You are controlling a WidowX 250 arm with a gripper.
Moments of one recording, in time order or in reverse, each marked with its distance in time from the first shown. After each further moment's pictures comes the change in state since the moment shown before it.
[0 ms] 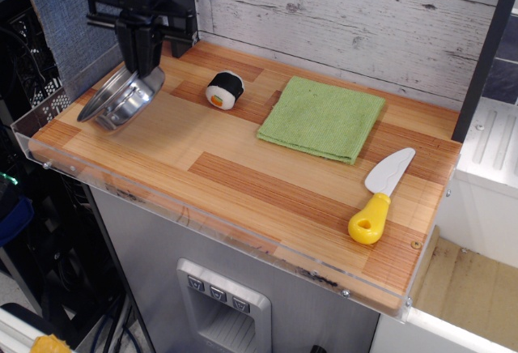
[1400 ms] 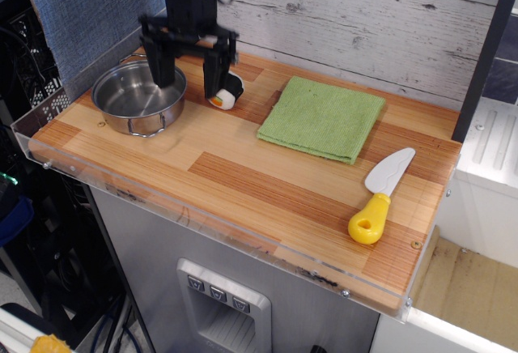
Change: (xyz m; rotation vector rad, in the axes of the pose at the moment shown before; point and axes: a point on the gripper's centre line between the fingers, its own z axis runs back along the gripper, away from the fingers) arm 0.013 -0.044 -0.009 -0.089 0.046 -0.128
